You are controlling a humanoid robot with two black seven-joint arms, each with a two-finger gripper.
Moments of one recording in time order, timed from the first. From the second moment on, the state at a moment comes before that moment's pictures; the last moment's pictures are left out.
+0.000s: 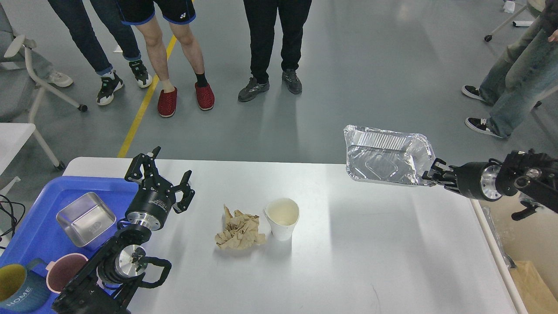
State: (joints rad) left arm -0.27 0.02 -1.22 -0.98 0.41 -0.17 -0.25; right arm 0.89 -0.73 0.27 1.02 -0.83 0.39 -0.06
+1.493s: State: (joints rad) left arm -0.27 0.02 -1.21 -0.98 0.42 -0.17 -0.24; right arm 1.19 -0.60 0.06 1.16 -0.68 0.41 -0.18
